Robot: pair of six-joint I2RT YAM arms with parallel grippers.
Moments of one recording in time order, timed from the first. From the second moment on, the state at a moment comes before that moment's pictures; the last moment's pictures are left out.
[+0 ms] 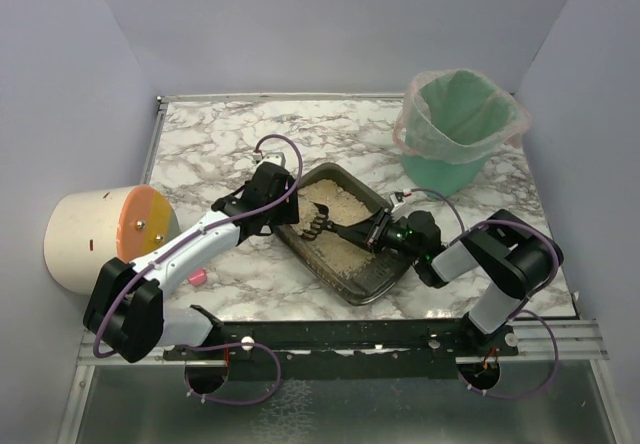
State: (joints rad) left arm -0.58 1.30 0.87 -0.41 -0.22 -0.49; right arm 0.61 1.70 0.30 1.21 -0.40 1.31
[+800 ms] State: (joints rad) left arm -0.58 1.29 0.86 -0.40 -0.22 -0.49; right arm 0.61 1.51 0.30 0.91 -0.39 1.31
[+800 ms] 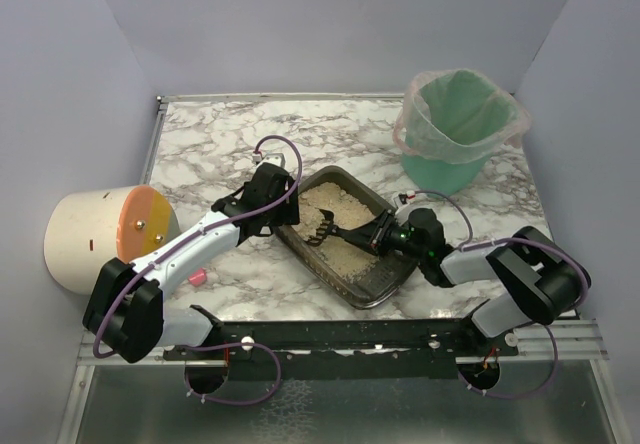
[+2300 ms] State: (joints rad) left arm -0.58 1.15 1.06 -0.42 -0.24 -0.37; right arm 0.57 0.76 0.04 0.70 -0.21 1.31
